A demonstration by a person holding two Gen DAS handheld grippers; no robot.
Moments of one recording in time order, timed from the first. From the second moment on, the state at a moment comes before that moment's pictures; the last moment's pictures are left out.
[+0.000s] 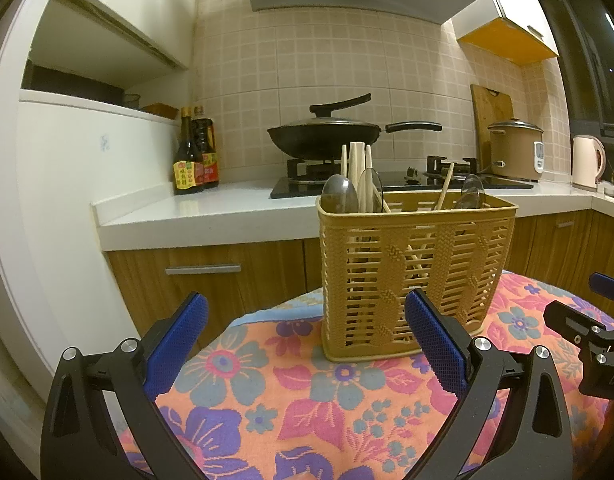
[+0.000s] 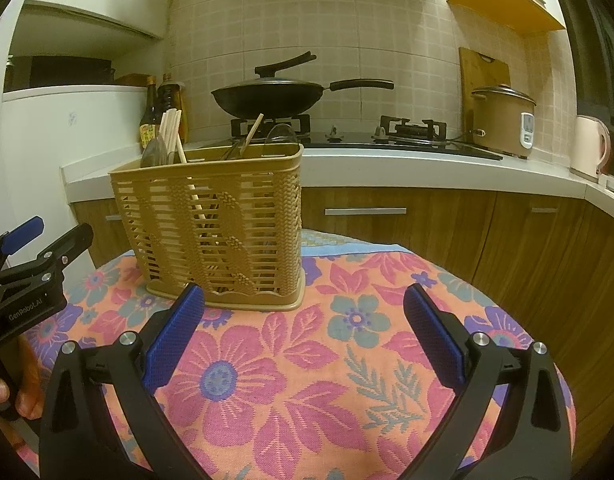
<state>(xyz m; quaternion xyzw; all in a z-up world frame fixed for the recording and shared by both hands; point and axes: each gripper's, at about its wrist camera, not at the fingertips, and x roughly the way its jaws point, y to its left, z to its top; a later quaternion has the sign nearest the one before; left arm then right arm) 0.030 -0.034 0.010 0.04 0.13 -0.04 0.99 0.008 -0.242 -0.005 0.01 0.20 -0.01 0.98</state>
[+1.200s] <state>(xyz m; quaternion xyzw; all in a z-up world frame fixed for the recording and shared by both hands) 0.029 -0.034 0.009 0.05 0.13 -0.02 0.99 0.014 -0.244 -0.010 0.01 0.21 -0.01 0.98</state>
